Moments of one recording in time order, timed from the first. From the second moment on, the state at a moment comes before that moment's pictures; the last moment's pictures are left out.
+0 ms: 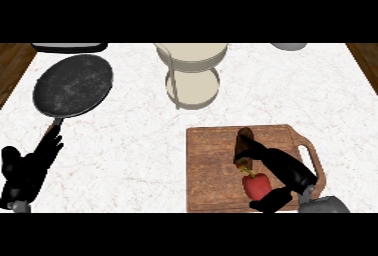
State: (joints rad) left arm 0.03 0.28 0.21 -1.36 0.01 -0.12 0.14; right arm -0.07 -0.23 0.25 -1.53 0.60 0.52 0.07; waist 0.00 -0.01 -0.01
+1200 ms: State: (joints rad) left arm 0.05 0.27 0.20 -1.43 -0.01 -0.16 0.18; right arm -0.20 -0.02 0.37 -1.72 0.91 0.21 0.54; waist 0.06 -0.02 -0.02
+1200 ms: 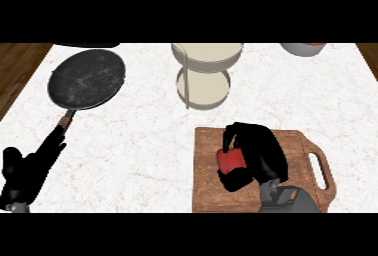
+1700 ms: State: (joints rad) left arm 0.02 0.27 0.17 -1.42 -0.02 -0.17 0.19; right arm -0.51 0.00 0.50 -1.69 1.19 0.05 0.97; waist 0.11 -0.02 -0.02
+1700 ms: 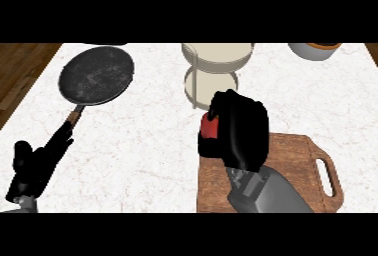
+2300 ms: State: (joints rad) left arm -0.06 0.24 0.13 -1.39 -0.04 -0.17 0.20; right arm -0.91 -0.01 0.49 -1.47 1.27 -0.02 1.16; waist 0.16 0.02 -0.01
